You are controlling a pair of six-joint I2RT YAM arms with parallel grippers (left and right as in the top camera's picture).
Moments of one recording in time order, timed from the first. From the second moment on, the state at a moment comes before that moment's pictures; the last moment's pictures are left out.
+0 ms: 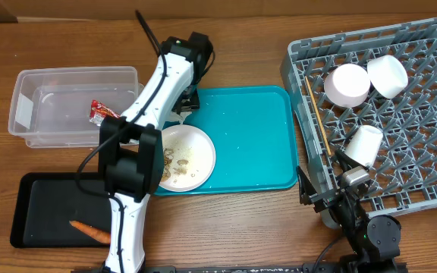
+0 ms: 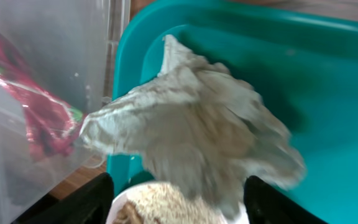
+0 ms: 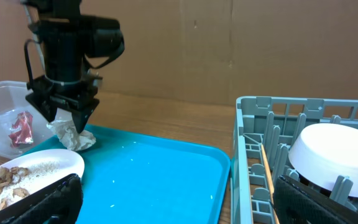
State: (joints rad) left arm -0.33 2.29 2.00 -1.36 -0.35 -0.62; right arm 0.17 0.01 0.02 -0.01 -0.24 0.04
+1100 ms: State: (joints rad) left arm -0.05 2.16 2.40 -1.60 -0.26 -0.63; right arm 0.17 0.01 0.02 -0.01 -0.24 0.04
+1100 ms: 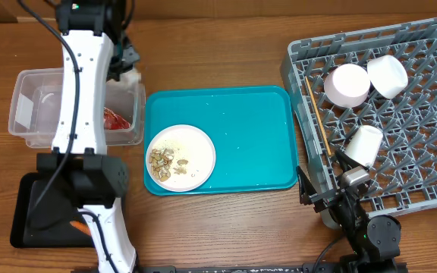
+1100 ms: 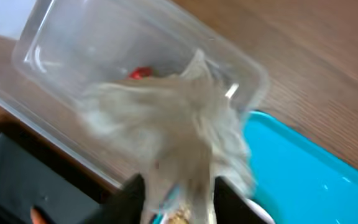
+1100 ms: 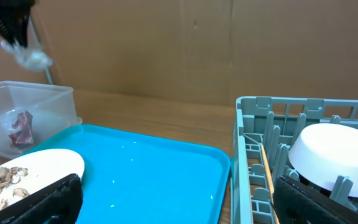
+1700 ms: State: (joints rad) left arm -0.29 2.10 2.44 -1.68 -0.15 -0.46; right arm 0.17 0.01 0.02 -0.01 -0.24 0.04
